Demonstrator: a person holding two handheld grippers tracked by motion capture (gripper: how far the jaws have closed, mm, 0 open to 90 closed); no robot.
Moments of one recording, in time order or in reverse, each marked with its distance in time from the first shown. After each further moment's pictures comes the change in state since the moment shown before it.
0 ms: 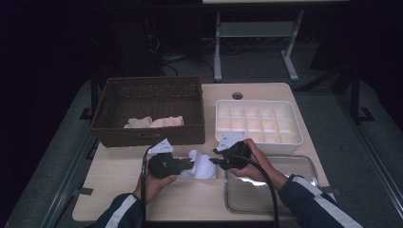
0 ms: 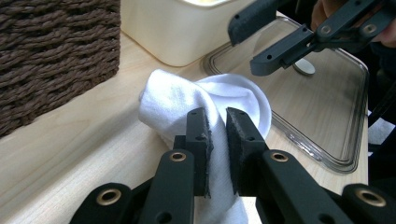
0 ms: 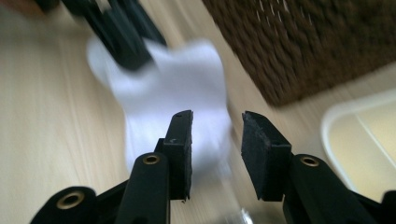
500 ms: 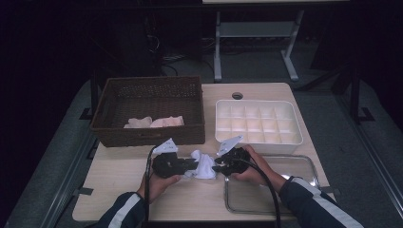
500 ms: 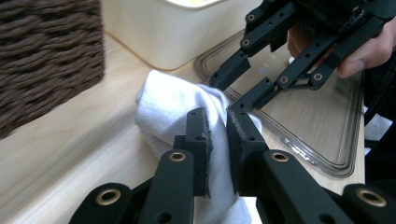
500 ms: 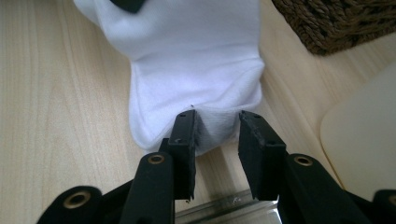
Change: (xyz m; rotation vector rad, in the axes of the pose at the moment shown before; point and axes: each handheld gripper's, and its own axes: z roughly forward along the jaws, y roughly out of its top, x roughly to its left) left arm -0.006 0.007 0.017 0.015 -0.033 0.027; right arm -0.002 -0.021 0.027 0.082 0.094 0.030
